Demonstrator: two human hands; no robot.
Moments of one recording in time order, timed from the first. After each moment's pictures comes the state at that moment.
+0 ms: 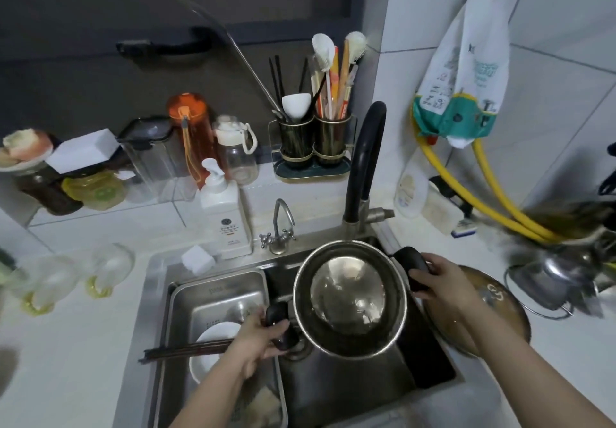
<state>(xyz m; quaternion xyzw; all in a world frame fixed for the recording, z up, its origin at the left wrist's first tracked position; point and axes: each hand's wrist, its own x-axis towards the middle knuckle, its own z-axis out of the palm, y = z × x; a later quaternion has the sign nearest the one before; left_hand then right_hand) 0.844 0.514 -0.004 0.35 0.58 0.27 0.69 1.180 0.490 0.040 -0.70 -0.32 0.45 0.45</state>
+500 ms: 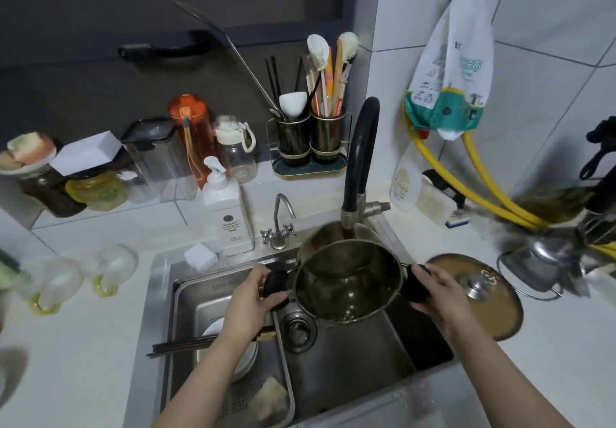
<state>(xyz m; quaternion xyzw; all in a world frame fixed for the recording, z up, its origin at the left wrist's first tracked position) 0.830 0.529 0.028 0.66 0.56 0.31 0.39 1.148 0.446 0.024 -0.64 -0.16 0.46 0.59</state>
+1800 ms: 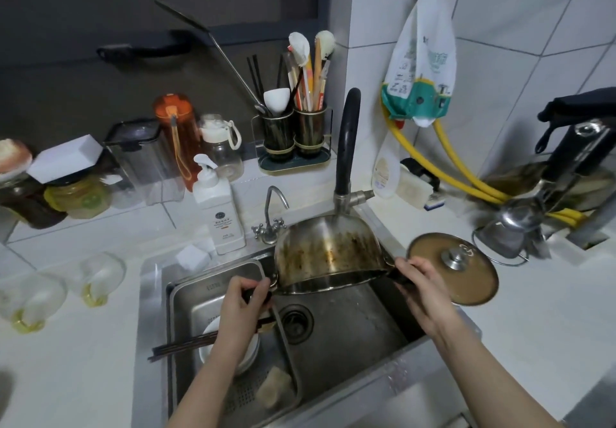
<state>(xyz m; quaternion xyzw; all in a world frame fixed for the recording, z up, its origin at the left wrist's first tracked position) 0.809 0.498 0.023 0.50 0.50 0.46 0.54 1.090 0.406 0.040 -0.52 -0.16 0.47 0.70</state>
